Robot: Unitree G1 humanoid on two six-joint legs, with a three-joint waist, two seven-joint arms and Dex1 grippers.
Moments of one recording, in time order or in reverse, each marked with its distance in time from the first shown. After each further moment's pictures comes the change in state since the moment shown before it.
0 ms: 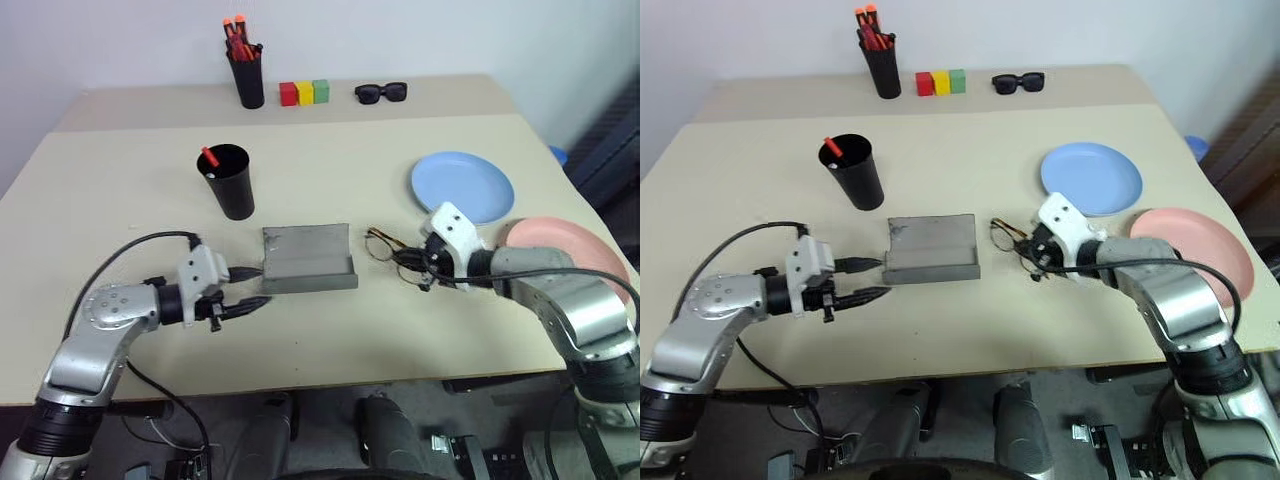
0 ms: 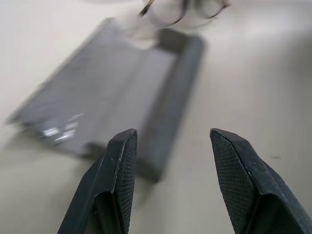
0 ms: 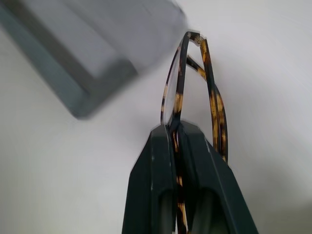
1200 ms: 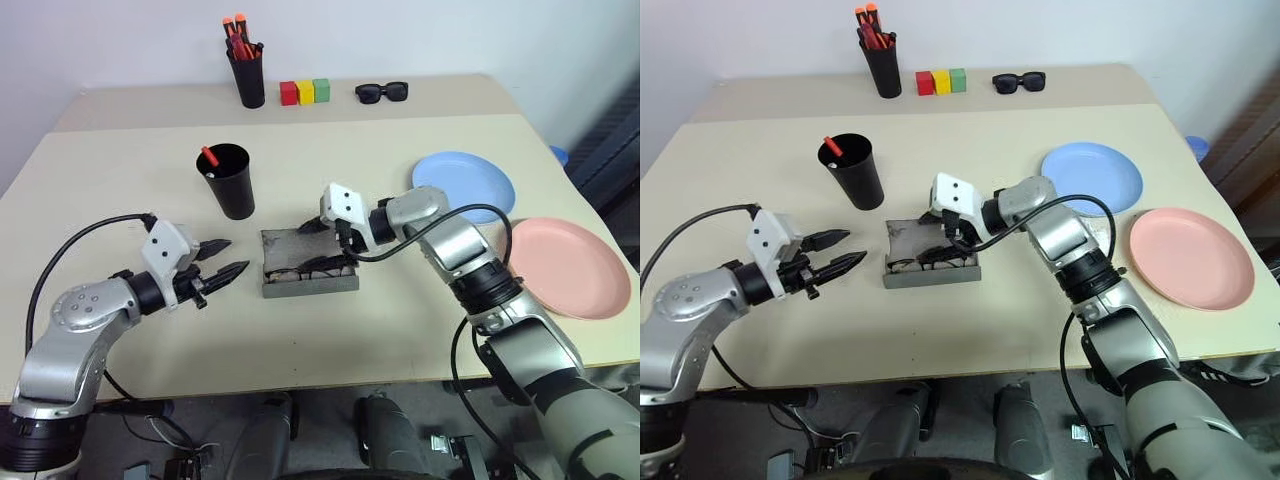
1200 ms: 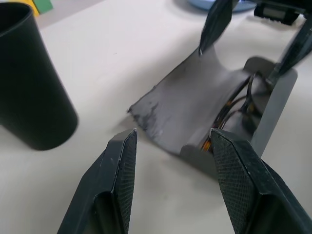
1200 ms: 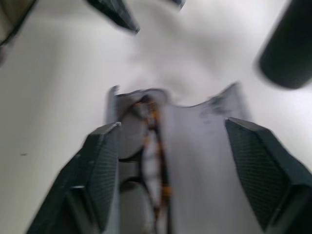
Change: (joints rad) left arm -0.034 -0.039 0.059 -0.152 -0.109 0.254 0.249; right arm -0.349 0.322 0.224 0.565 -0.234 -0.508 0.394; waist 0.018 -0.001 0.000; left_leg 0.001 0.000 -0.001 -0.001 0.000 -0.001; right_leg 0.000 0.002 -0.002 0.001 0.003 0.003
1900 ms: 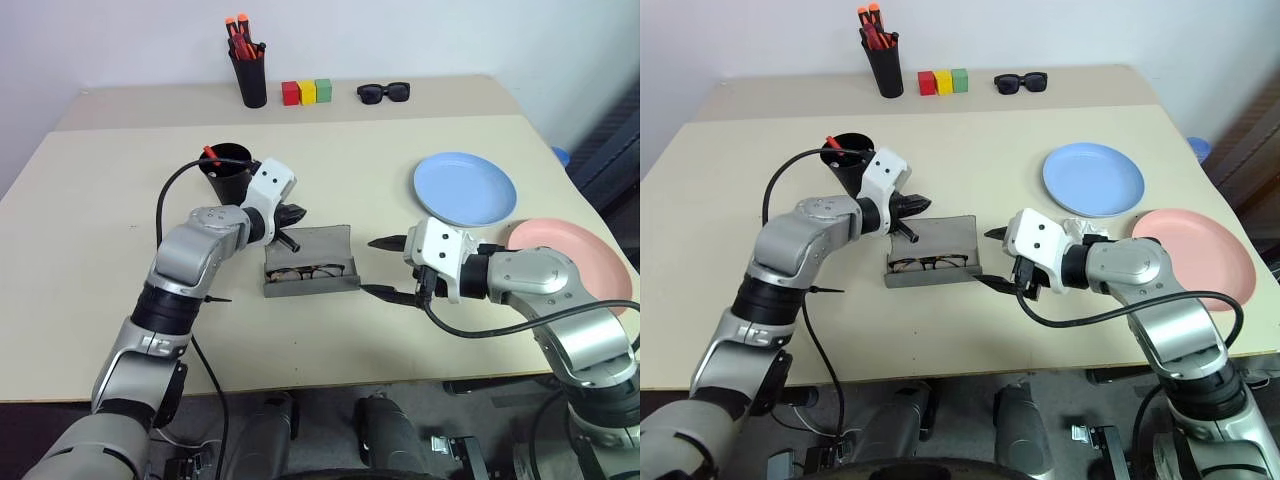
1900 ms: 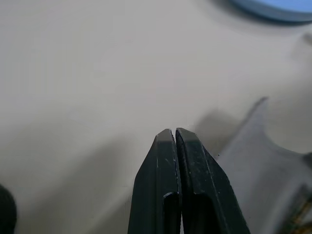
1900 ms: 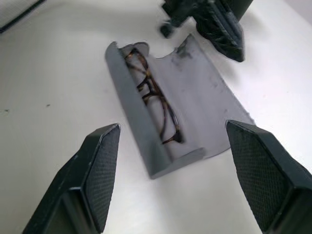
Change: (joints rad) left arm -0.672 -0.279 -0.350 0.487 0.156 0.384 0.265; right arm 0.562 -0.296 -0.309 -0.798 0.119 0.336 -0.252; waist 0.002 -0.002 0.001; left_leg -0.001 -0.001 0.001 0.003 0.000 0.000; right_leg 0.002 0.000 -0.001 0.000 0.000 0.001
